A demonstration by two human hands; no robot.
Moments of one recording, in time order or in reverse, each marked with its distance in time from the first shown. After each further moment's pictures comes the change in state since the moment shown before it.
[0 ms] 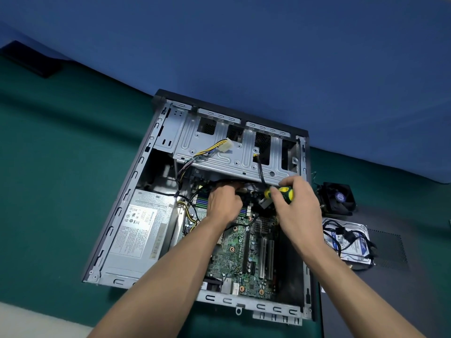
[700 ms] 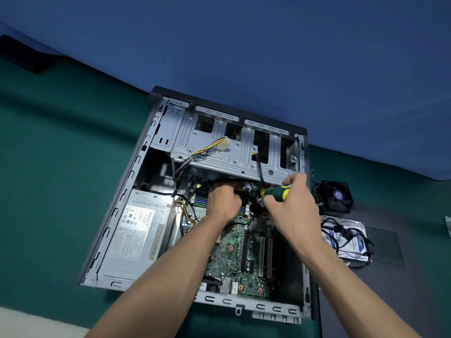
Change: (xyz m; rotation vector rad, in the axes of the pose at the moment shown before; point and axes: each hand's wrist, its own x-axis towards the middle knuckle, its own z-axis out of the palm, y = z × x) left_hand 0.001 0.001 0.001 -0.041 -0.047 -0.070; right_hand 0.000 -0.011 0.001 -0.177 -0.054 0.136
